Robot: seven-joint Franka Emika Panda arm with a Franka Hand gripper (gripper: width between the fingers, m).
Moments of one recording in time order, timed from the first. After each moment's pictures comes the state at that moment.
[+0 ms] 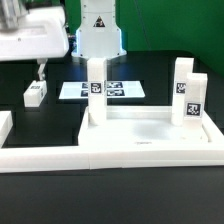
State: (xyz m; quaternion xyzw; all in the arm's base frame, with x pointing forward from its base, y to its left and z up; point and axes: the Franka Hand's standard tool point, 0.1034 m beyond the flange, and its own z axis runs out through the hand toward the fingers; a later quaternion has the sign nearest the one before) arm 0.478 -0.188 0.074 -0.99 0.07 0.06 0.05
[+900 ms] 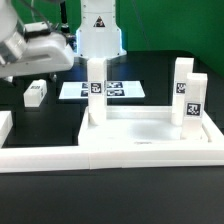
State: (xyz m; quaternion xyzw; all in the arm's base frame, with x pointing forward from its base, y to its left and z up) arm 0.443 -0.173 0.057 -0.92 0.07 0.38 0.11
